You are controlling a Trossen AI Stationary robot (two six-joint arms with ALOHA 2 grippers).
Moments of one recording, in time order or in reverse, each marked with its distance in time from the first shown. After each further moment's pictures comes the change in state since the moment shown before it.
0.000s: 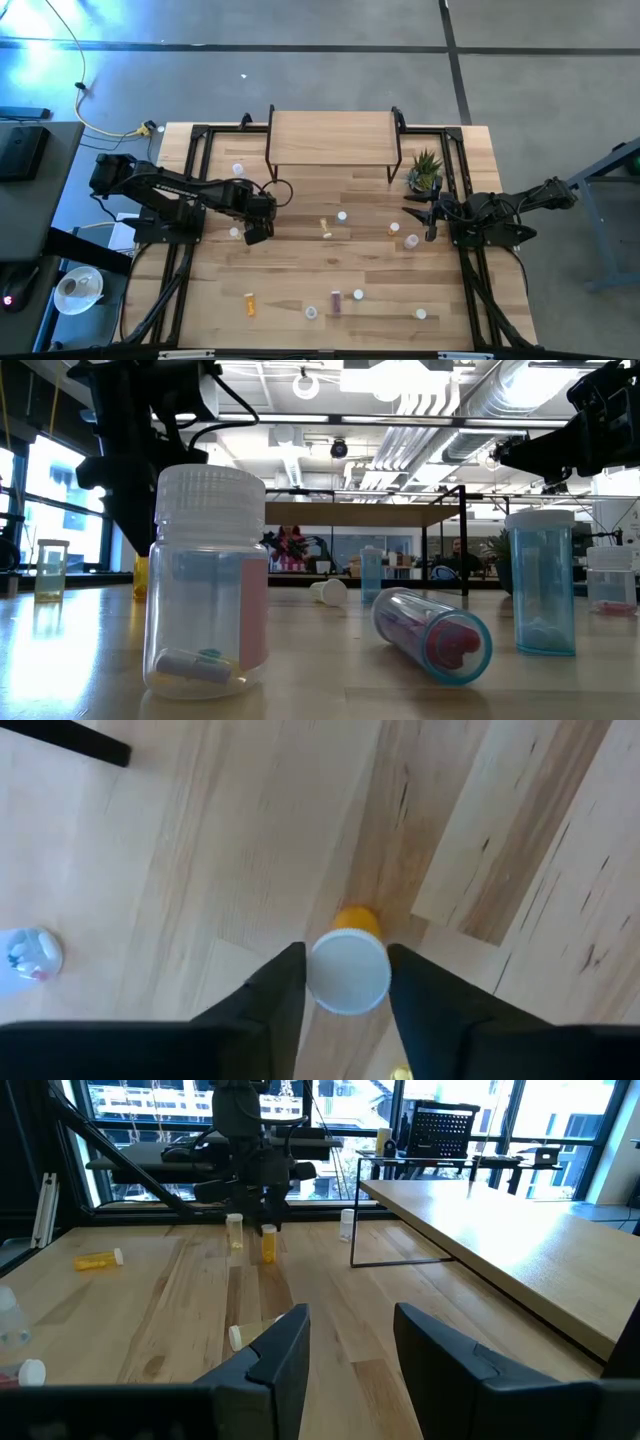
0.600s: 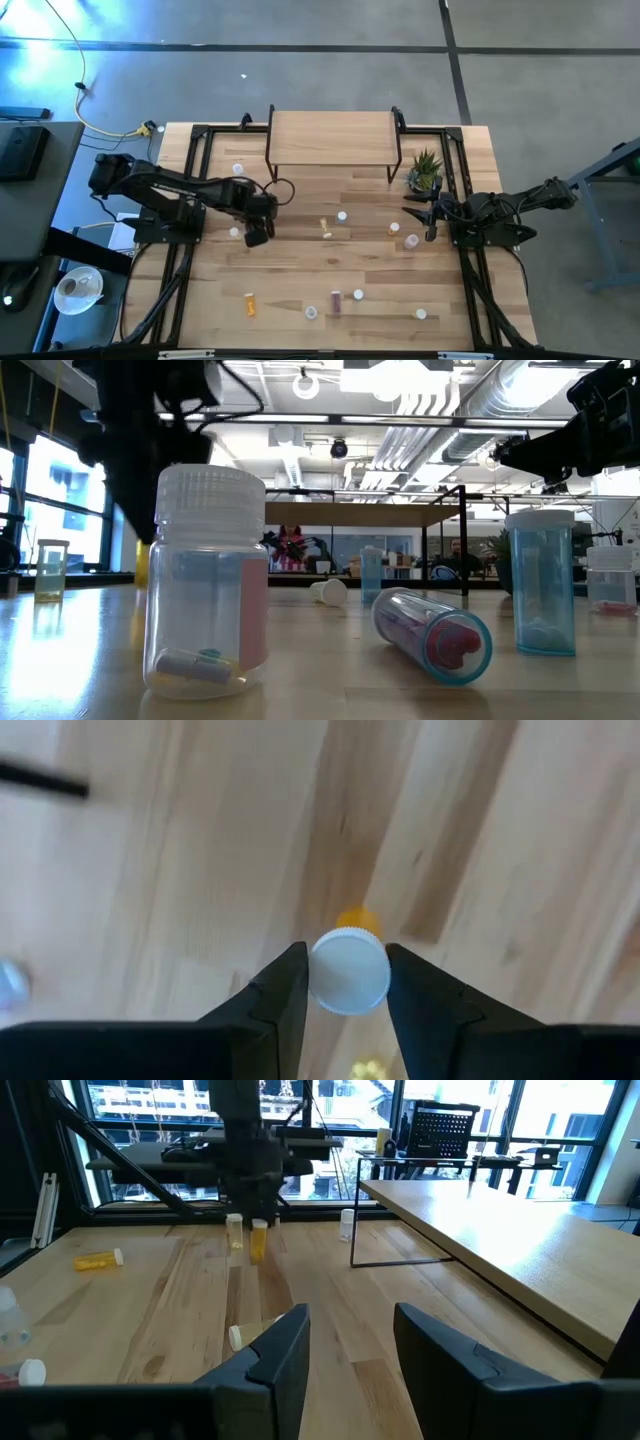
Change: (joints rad) left arm 0.000 -0.010 0.064 -0.016 0.080 0.046; right arm 0.000 0.000 0.000 0.000 0.000 0.000
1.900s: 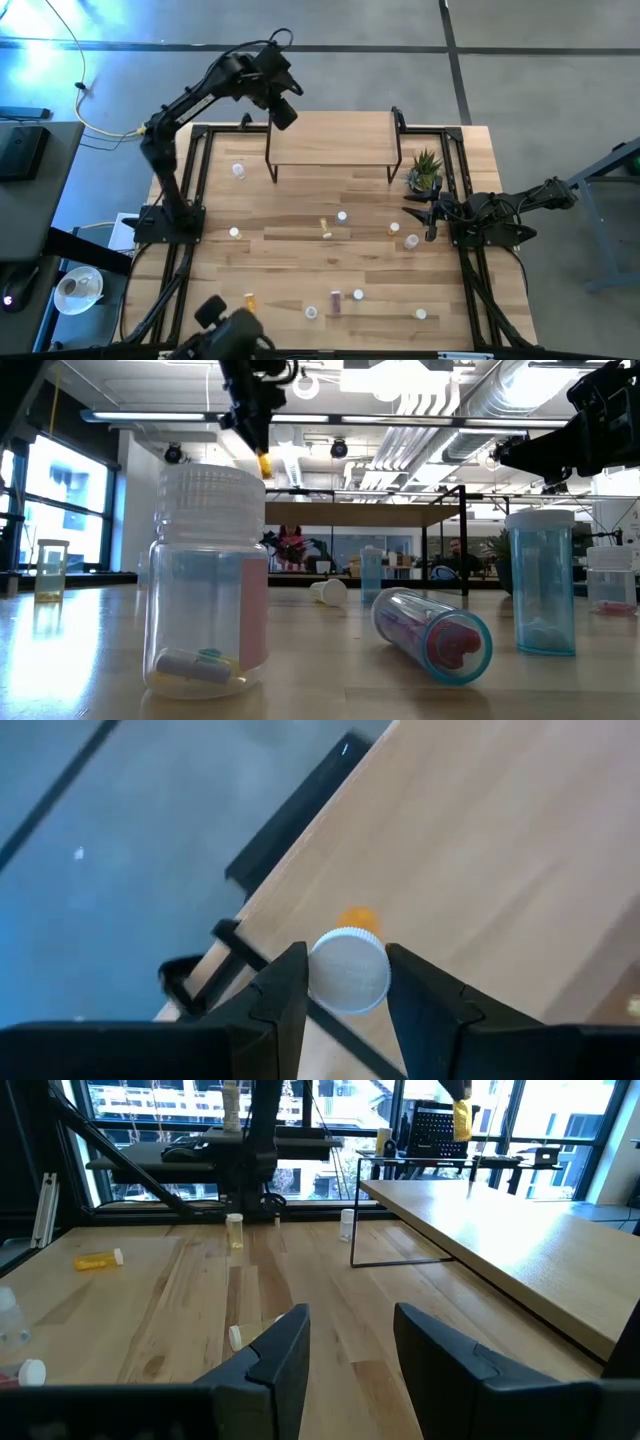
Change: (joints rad) left arm 0.730 0.473 1.221 -0.501 0.017 0.374; right arm 0.000 0.000 0.000 0.000 0.000 0.000
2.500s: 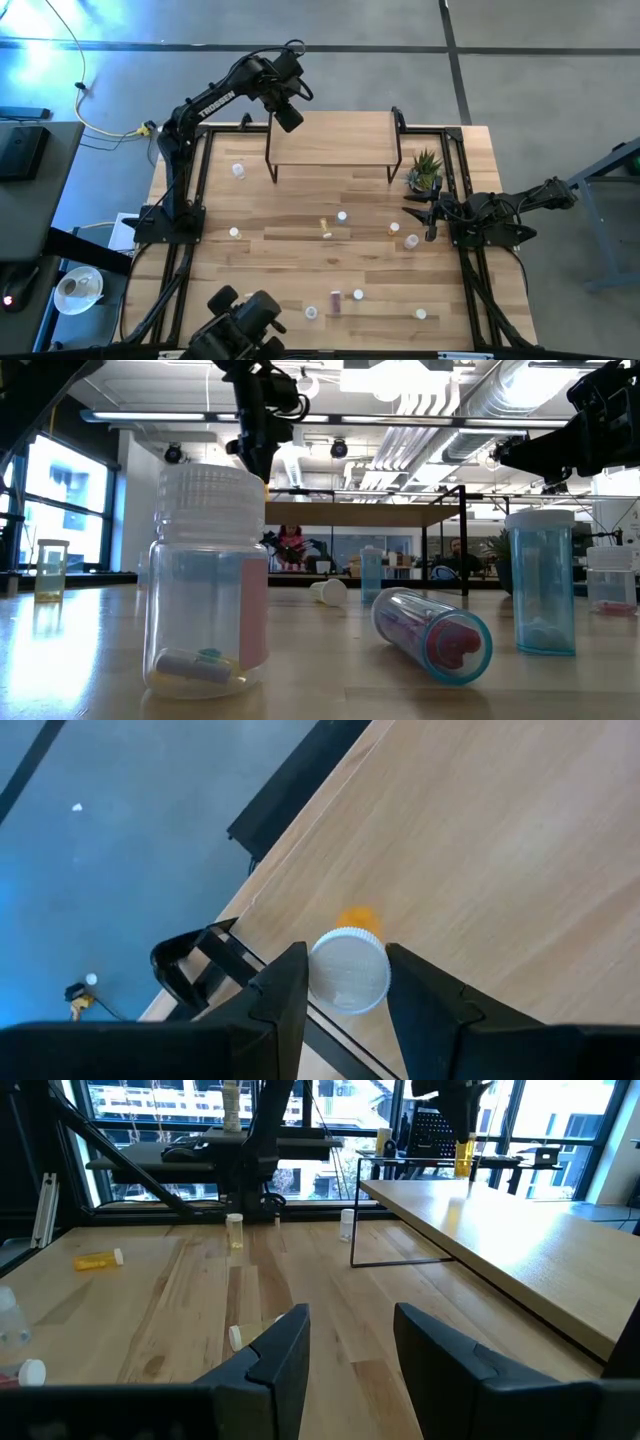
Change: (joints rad) left arm 0.019 0.128 0.016 -0.017 -0.032 0.000; right arm 0.000 0.000 0.000 0.000 0.000 0.000
